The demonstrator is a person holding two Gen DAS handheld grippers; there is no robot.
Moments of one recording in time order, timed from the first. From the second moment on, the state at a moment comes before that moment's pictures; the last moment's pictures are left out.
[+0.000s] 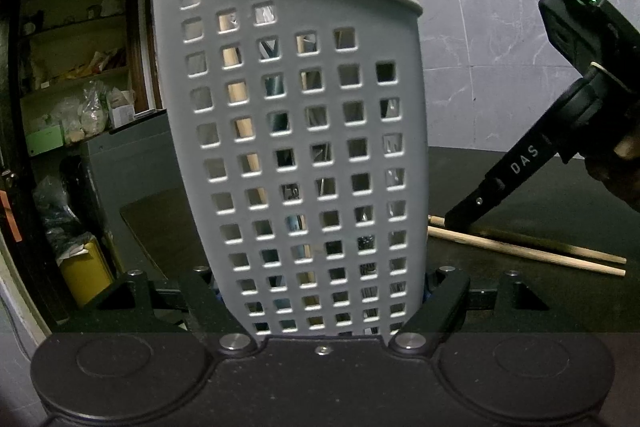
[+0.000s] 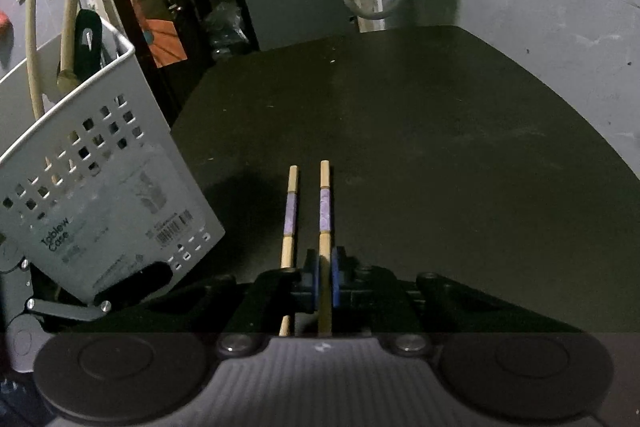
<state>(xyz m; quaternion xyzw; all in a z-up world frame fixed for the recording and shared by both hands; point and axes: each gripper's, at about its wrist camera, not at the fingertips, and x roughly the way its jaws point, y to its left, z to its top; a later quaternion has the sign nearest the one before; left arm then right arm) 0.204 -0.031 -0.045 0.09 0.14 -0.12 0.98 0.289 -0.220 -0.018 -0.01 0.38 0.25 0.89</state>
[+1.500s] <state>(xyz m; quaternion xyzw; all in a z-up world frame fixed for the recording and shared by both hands) 0.203 -0.023 -0.042 0.09 0.14 -0.12 0.98 0.283 -0.185 -0.014 -0.03 0.37 0.26 0.89</state>
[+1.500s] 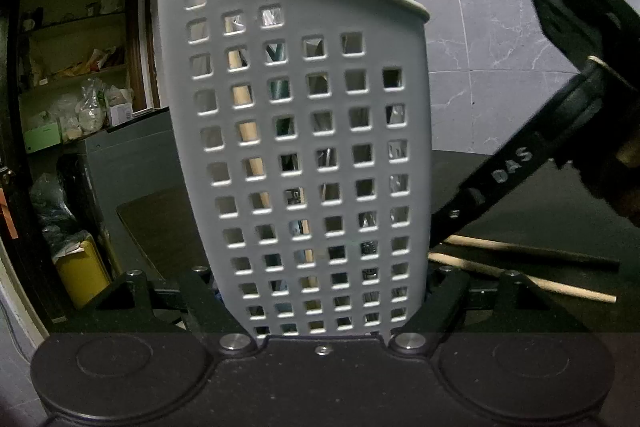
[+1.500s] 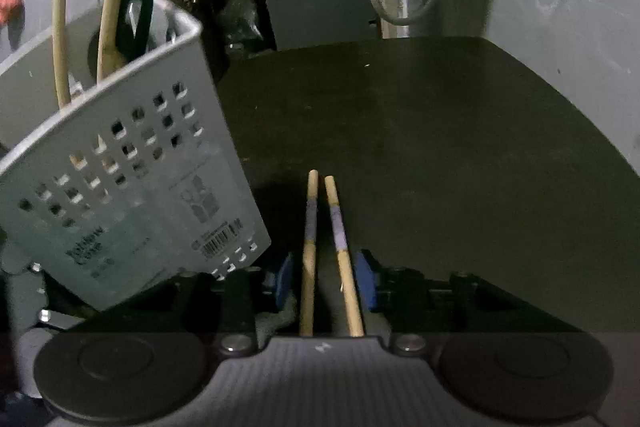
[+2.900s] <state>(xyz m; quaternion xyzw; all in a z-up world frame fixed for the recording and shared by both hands) 0.202 -0.027 -0.042 0.09 0.14 -0.12 0.98 0.277 -0.155 -0.019 -0.11 0.36 0.25 0.89</state>
